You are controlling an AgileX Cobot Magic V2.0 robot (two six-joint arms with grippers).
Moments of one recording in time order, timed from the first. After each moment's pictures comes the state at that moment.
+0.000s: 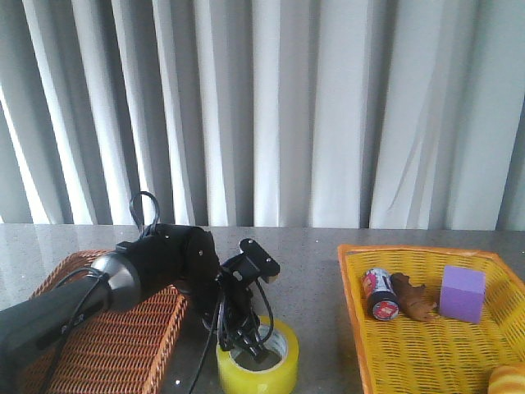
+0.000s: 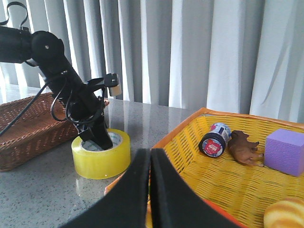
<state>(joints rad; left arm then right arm) -0.45 2.22 -1.97 -0.19 0.94 0.57 0.34 0.13 -0.17 0.38 0.09 -0.35</state>
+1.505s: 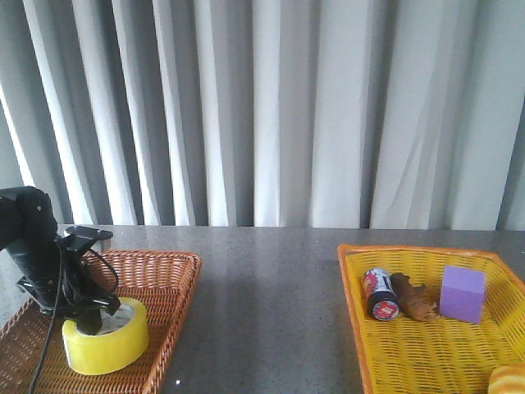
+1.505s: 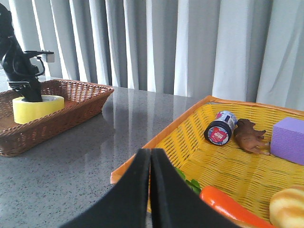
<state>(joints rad) 0.00 2.17 -1.97 -0.16 1.24 0.36 0.34 0.13 -0.17 0.38 0.14 -0.35</state>
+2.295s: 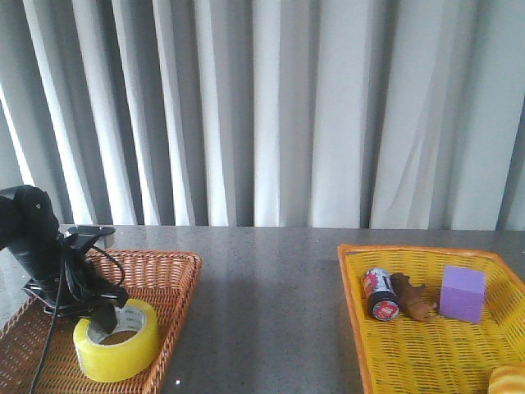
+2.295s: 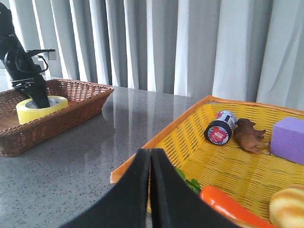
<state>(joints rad) 0.00 2.17 -1.97 -0.24 1.24 0.33 0.34 0.13 -0.17 0.38 0.14 -0.35</state>
